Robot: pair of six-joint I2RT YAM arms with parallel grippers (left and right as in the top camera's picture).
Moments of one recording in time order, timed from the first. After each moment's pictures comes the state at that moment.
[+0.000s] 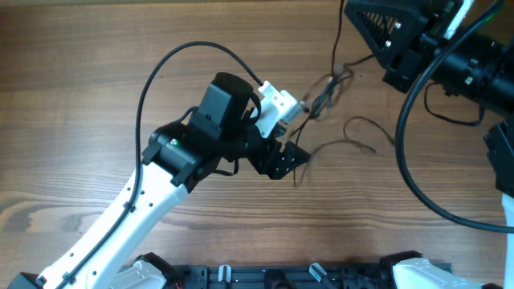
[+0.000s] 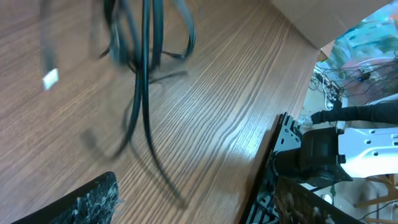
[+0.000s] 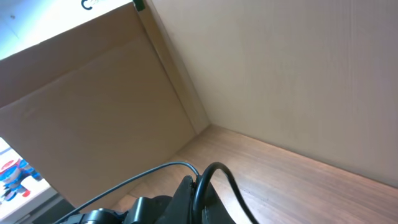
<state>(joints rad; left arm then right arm) -0.62 1.33 1.24 -0.71 0.58 -0.03 0.21 1.33 1.99 -0.74 -0.73 0.34</state>
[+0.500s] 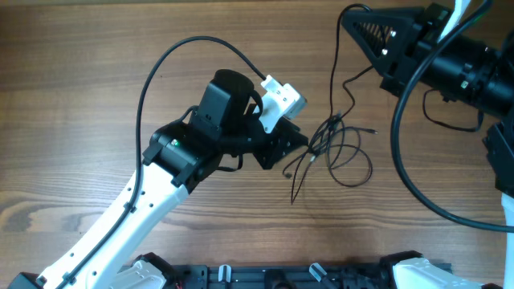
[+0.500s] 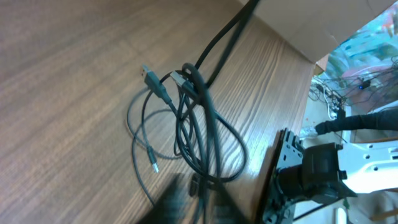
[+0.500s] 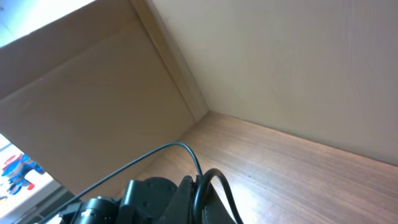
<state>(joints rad) -0.63 1.33 1.24 -0.61 0.58 -0.03 0.21 1.33 1.99 -0.82 -0.73 0.31</state>
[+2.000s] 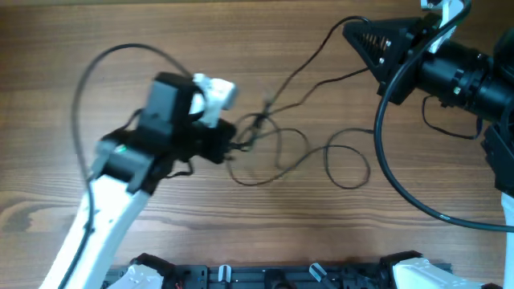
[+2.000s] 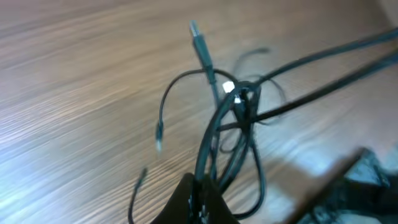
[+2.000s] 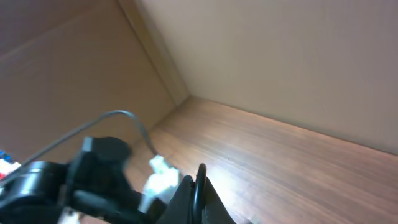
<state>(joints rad) -0.37 1.20 1.24 -0.96 0.32 -0.08 0.21 1.33 1.99 -0.93 -0.66 0.20</state>
